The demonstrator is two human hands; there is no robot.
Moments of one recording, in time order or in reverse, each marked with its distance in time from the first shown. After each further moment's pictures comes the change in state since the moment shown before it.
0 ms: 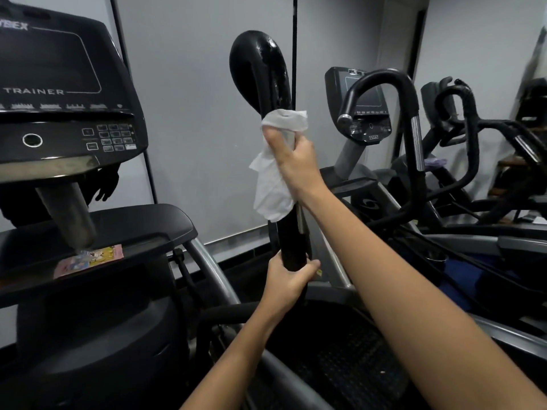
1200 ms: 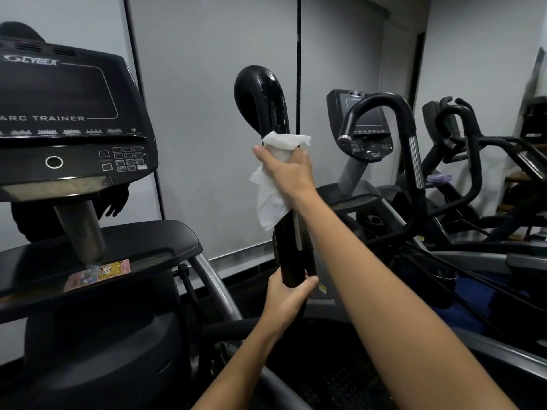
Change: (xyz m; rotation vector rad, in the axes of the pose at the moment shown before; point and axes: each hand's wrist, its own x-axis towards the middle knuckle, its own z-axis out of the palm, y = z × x) left_hand -0.003 0.003 -0.002 0.052 0.038 -0.030; right_hand 0.006 -0.021 0.007 -0.040 0.121 0.068
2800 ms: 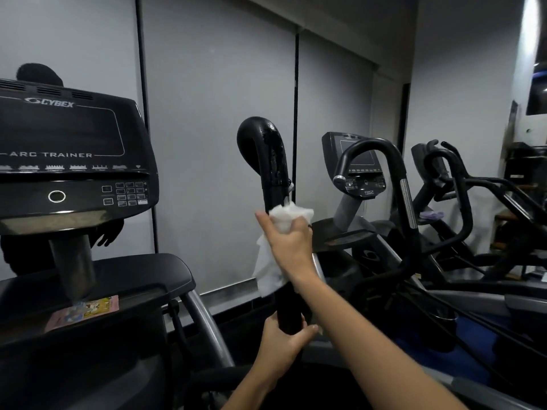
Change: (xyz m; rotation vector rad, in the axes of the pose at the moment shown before) left_hand -0.002 0.011 -0.003 -0.021 -0.063 -0.014; right_hand -0.034 0.026 -0.005 -0.035 0.038 -0.036
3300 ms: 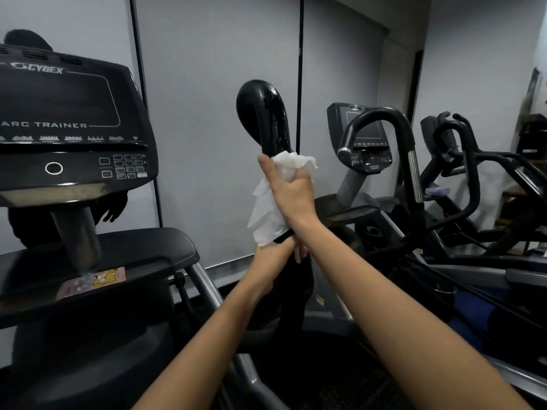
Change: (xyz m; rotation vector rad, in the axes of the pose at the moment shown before) left_hand 0.045 0.074 -0.007 -0.095 0.087 0.044; right_hand 0.030 -0.008 0.006 0.068 -0.026 -0.052
